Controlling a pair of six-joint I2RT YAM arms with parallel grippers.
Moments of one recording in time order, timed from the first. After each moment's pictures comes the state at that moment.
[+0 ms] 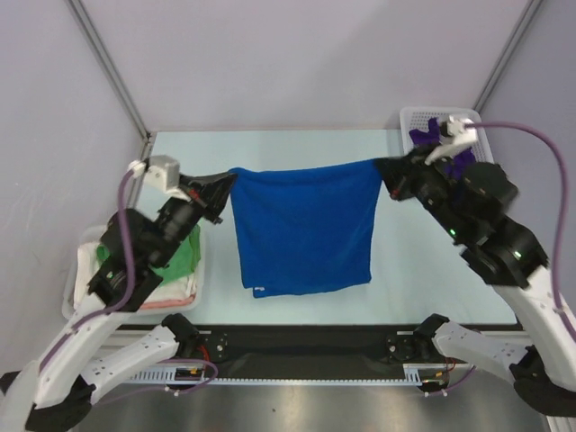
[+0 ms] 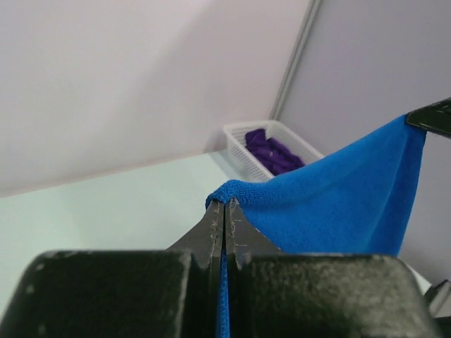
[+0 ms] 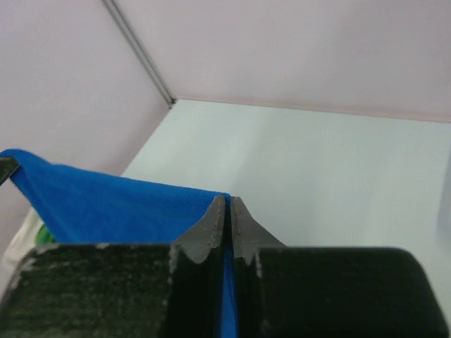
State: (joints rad) left arm -0.73 0.68 1.05 -0.14 -0.13 -0.21; right arm 0.71 0.92 1.48 -0.56 0.20 0.32
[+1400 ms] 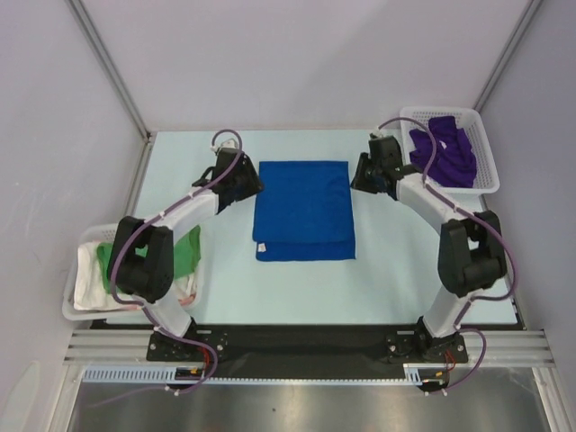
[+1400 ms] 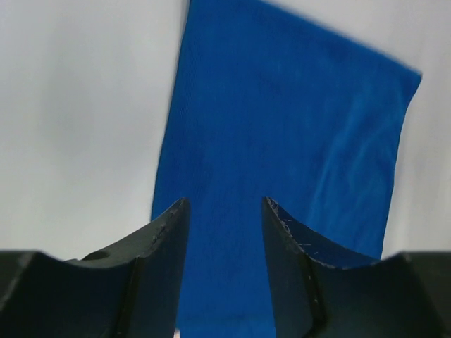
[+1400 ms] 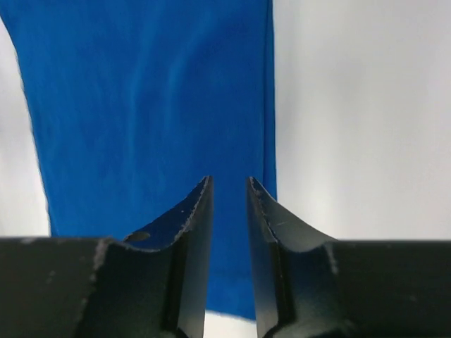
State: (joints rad) left arm -0.33 1.72 1.19 -0.16 -0.07 -0.65; right arm 0.28 1.78 1.37 -0.35 -0.02 0.46
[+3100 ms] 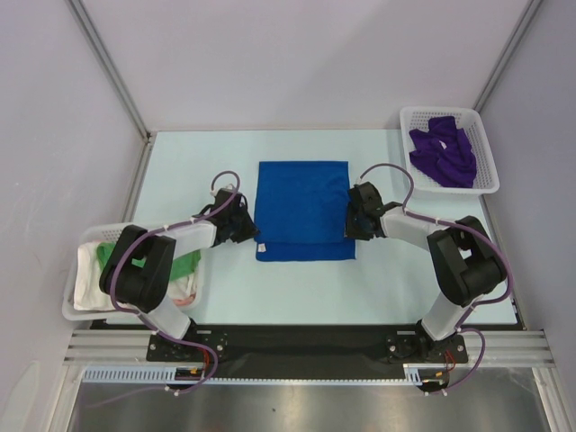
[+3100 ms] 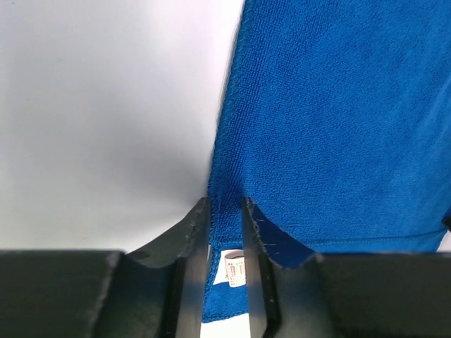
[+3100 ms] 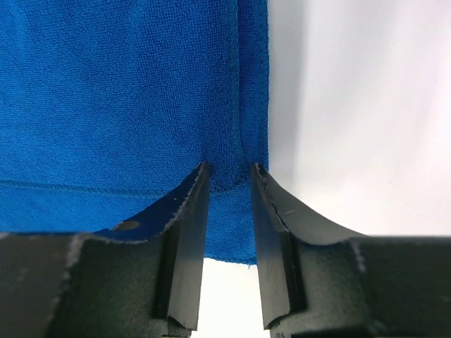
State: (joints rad) left arm -0.36 1.62 0.77 -0.05 0.03 -0.76; right arm 0.47 1.69 0.95 -0.27 0.08 0.55
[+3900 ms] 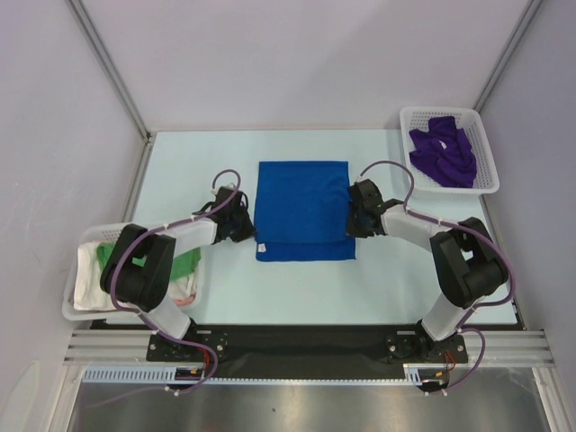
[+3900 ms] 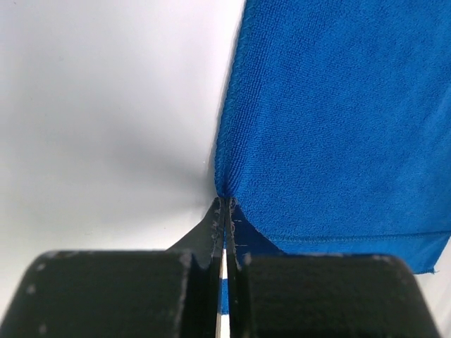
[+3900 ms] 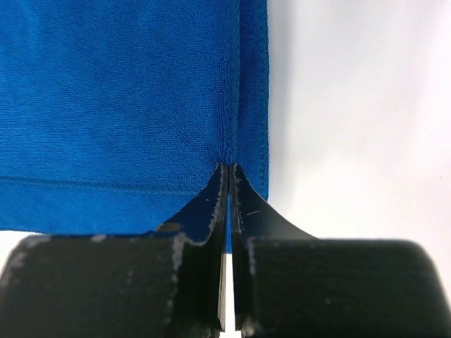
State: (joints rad) left arm -0.36 1.63 0.80 -0.10 0.03 -0.75; right arm 0.47 1.68 0.97 -0.31 0.09 0.55
